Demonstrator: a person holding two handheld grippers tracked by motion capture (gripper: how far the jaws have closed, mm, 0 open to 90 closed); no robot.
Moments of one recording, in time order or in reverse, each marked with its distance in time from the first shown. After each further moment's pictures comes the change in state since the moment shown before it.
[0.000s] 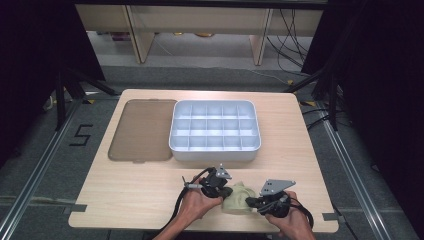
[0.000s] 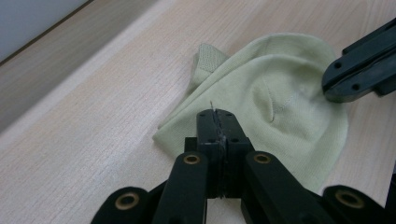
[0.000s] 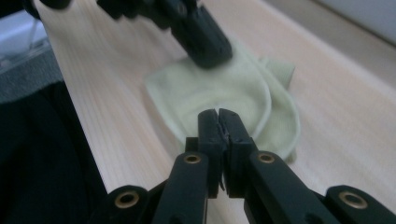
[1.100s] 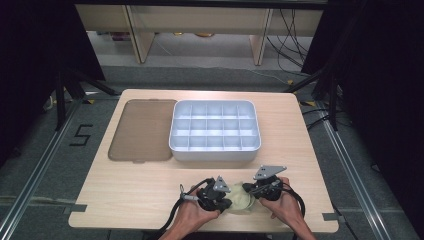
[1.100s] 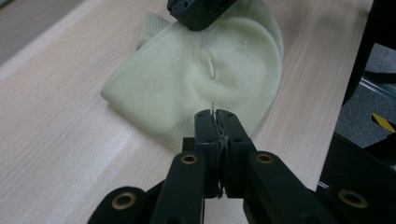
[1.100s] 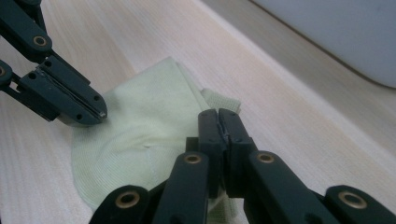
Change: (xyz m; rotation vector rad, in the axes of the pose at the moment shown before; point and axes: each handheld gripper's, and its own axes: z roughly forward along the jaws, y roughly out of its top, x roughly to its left) left arm -0.025 -0.018 -0.014 -0.004 -0.041 0.048; right arm -0.032 0.021 0.027 -0.018 -0.063 0.010
